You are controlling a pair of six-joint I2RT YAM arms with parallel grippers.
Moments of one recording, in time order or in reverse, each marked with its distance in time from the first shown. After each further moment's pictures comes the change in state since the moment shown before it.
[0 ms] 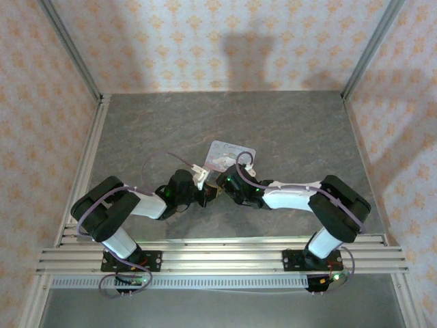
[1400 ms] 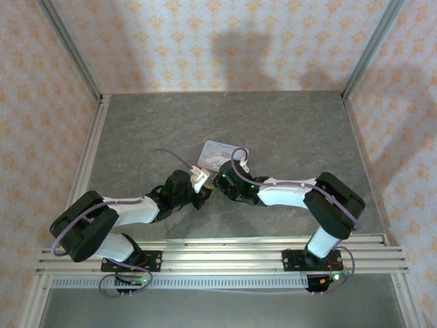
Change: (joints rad) left arm -0.044 -0.206 -0.003 -0.267 -0.184 0.269; right arm 0.008 0.039 0.082 0.004 -0.034 0.018
